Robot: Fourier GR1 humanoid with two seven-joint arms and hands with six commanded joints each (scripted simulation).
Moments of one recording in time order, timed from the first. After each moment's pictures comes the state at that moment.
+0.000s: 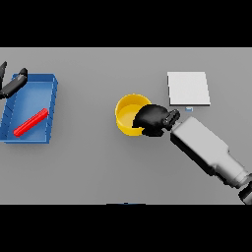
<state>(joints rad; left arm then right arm) -0.55 0.87 -0.54 -1.15 0.40 0.27 0.36 -0.71 -0.35 0.73 -1.14 0.92 0.48 -0.24</state>
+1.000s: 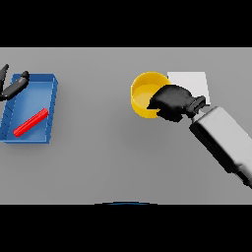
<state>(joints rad) -0.54 0.89 -0.55 -1.17 0.40 0.26 0.38 -0.68 -0.48 0.55 -1.37 0.83 0.56 -0.12</state>
